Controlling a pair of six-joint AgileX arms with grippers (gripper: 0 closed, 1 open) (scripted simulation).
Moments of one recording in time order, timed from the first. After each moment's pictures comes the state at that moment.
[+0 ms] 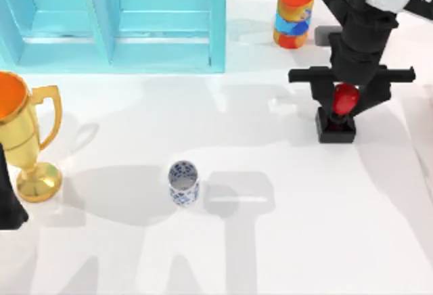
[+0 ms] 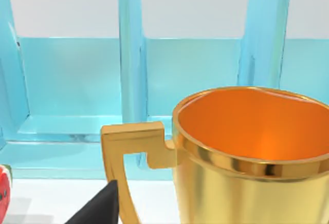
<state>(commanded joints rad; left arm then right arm) 0.00 0.00 0.00 0.00 0.00 0.00 0.32 2.33 1.93 -1.17 0.00 0.34</state>
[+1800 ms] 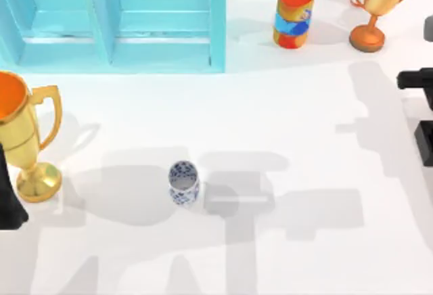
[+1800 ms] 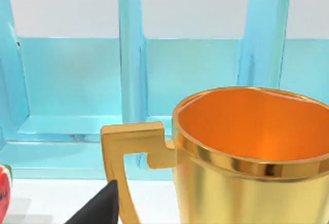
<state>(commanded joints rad) 0.00 0.00 0.00 0.00 0.00 0.00 0.19 1.74 1.53 -1.39 0.01 0.20</state>
